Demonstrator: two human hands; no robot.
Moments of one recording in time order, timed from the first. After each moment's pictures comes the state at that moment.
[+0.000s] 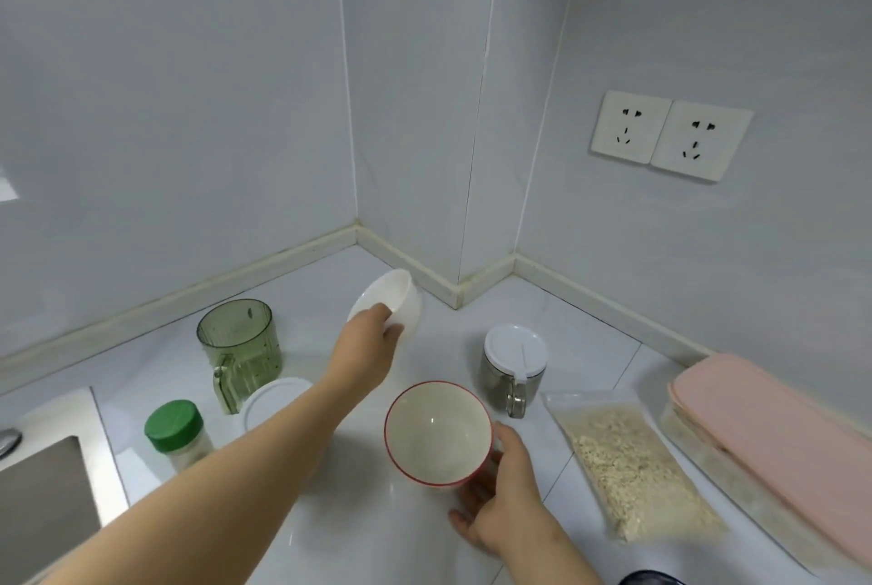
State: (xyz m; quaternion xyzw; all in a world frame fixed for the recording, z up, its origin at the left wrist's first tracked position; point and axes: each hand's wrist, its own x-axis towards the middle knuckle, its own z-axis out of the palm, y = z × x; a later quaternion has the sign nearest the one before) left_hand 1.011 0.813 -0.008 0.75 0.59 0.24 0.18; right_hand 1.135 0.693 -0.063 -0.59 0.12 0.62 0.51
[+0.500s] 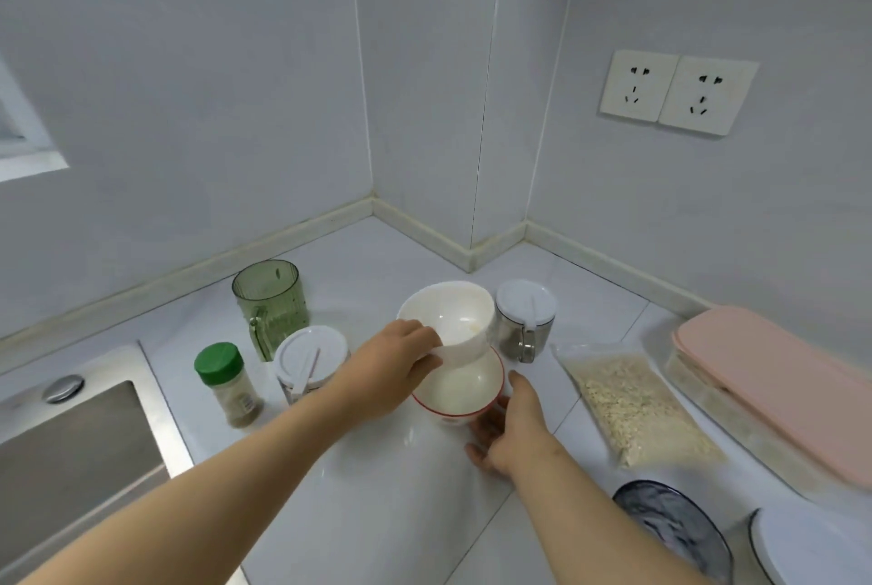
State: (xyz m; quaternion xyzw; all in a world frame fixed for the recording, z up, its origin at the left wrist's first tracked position) left_hand 0.980 0.742 -0.023 0.90 0.38 0.19 0.12; right_hand 1.128 0.682 -0.058 -0.60 0.08 0.61 0.51
